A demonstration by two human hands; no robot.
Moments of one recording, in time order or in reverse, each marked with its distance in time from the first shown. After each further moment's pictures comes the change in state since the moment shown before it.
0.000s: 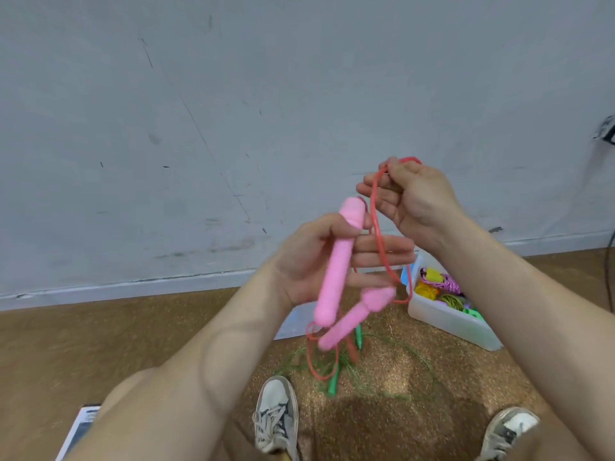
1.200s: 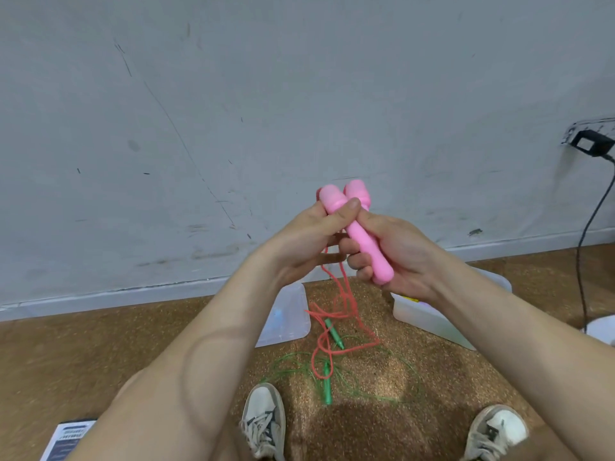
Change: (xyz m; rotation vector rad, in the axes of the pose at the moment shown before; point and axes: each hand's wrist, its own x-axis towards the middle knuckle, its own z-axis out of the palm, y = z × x) left_hand 0.027 0.012 0.007 0.546 0.379 0.093; right_hand -0.050 0.006 -0.008 0.008 -0.272 0.437
